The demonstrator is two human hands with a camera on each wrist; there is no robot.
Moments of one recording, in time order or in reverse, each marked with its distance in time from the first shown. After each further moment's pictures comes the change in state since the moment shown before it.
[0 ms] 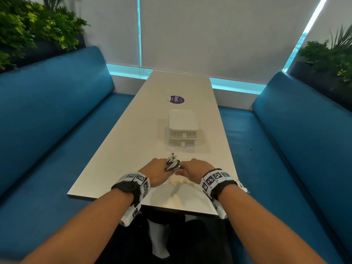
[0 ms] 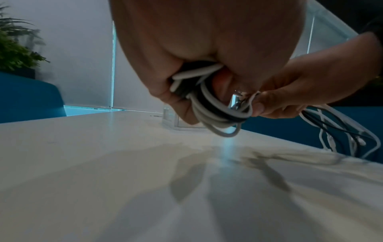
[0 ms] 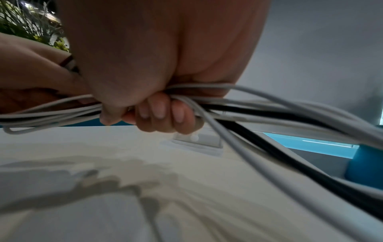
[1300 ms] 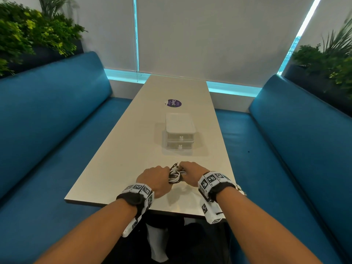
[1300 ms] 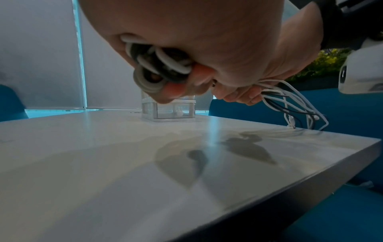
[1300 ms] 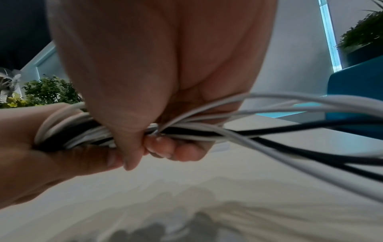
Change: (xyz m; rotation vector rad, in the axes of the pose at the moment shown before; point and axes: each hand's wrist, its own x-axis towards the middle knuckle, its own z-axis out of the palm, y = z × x) left_hand -0.016 0.023 0.012 0.441 0.050 -0.068; right_hand -0.001 0.002 0.007 0.341 0.042 0.065
